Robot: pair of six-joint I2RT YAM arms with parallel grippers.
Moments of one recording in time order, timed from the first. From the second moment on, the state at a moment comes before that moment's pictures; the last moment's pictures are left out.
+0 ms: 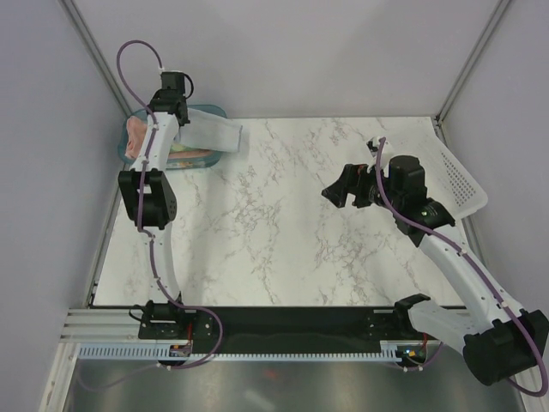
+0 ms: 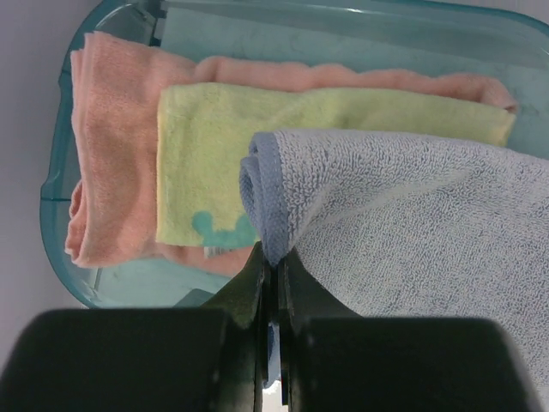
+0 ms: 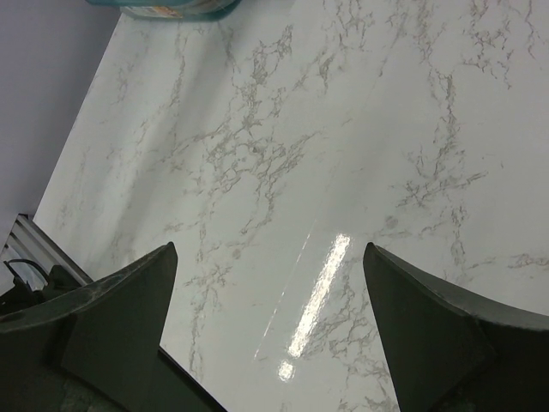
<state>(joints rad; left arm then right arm) -0.04 2.30 2.28 -0.70 -0.40 -0.03 0.32 1.04 0.93 -0.31 -0.36 0.39</state>
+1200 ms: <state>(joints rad) 0.04 2.15 2.15 -0.59 -0.39 -0.05 0.33 1.04 0.93 -0.33 -0.29 0.40</state>
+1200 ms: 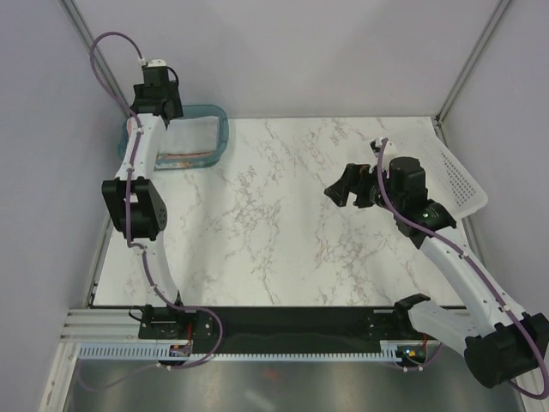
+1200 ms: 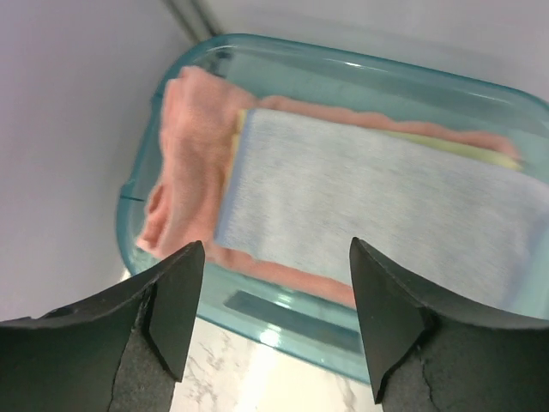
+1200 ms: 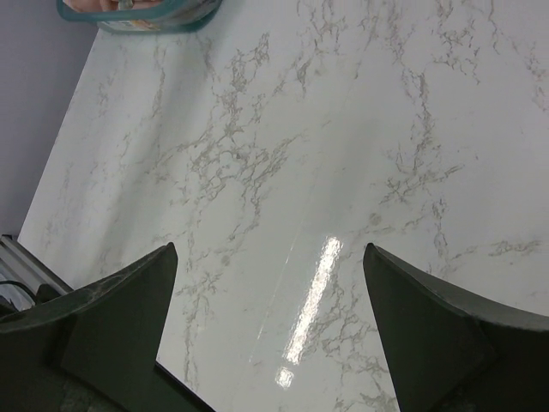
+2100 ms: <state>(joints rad) -0.52 1.04 1.18 -0.32 0.32 -0.22 0.33 0.93 1.07 -0.45 0.01 0.52</state>
